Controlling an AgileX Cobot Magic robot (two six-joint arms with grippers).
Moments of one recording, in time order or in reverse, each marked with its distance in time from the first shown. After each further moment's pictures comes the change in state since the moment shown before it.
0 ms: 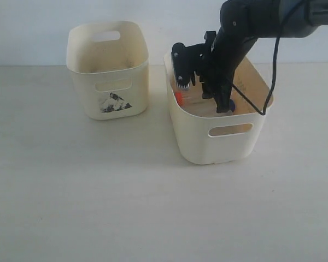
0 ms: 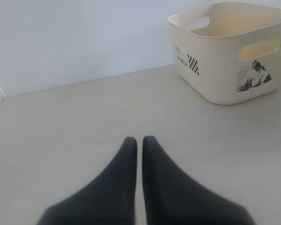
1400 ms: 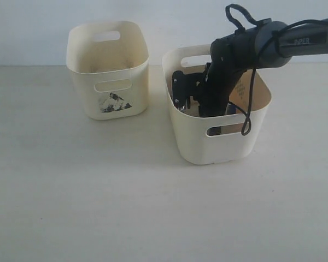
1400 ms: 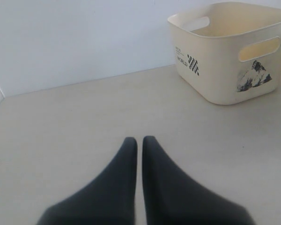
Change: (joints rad) left arm 0.000 0.000 0.000 0.000 0.000 0.000; right arm -0.003 0.159 -0.009 0.008 -0.050 0.120
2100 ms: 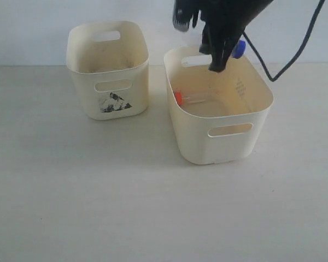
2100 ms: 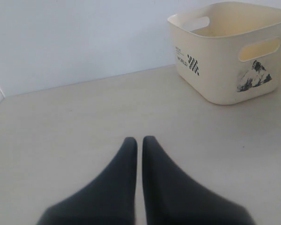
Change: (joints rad) left arm 0.000 0.000 0.000 0.000 0.000 0.000; right arm 0.000 -0.383 0.008 0.092 0.059 0.071
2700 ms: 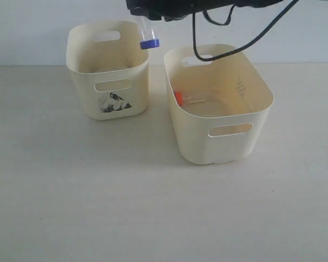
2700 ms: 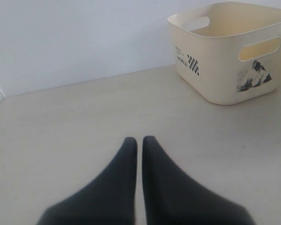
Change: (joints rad) left arm 0.000 0.000 0.000 0.000 0.000 0.000; right arm 0.029 0.066 0.000 1.240 -0.223 -0.124
